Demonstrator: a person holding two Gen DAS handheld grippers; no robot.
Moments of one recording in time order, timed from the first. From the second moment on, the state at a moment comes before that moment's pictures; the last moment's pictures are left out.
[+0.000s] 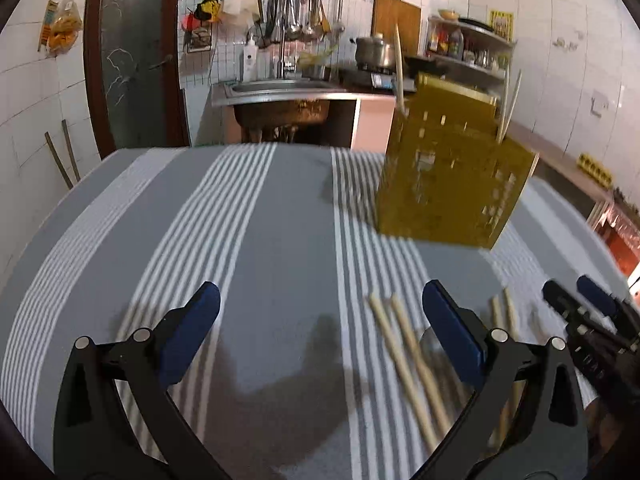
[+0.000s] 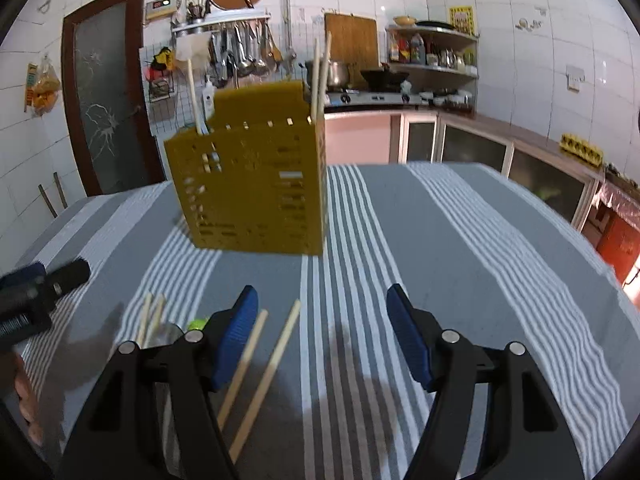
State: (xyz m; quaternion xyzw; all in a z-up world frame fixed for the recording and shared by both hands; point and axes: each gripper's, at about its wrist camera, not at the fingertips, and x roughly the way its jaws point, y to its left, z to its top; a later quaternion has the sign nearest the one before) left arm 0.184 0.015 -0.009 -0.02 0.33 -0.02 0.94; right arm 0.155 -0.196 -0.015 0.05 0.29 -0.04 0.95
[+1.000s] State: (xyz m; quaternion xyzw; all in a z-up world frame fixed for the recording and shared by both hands) left arm 0.206 -0.010 -0.050 0.01 0.44 -0.04 0.90; right arm 0.191 -0.175 -0.046 0.03 0.42 -0.03 0.91
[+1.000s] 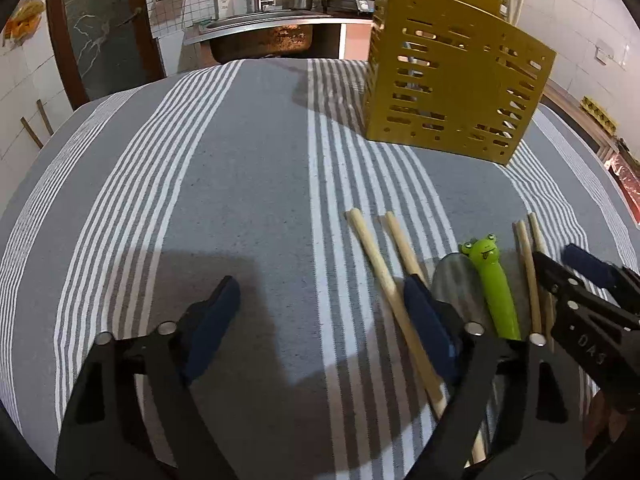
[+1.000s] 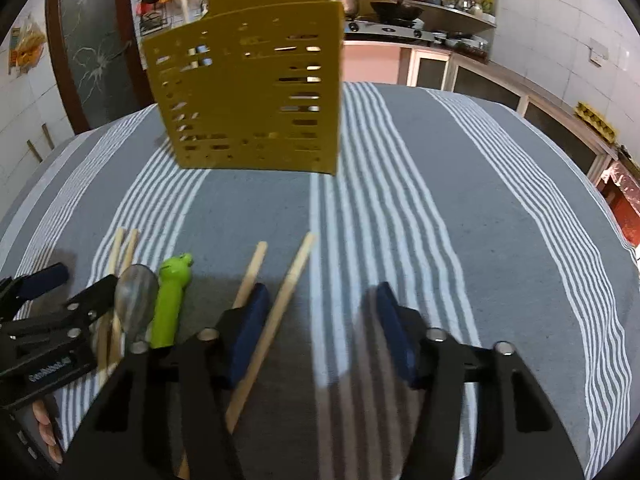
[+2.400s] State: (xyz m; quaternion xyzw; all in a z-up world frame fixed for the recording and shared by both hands) left arm 0.208 -0.027 -0.049 0.05 0.44 -0.09 0.89; right arm 0.189 -0.177 -0.048 0.04 0.43 0.00 0.90
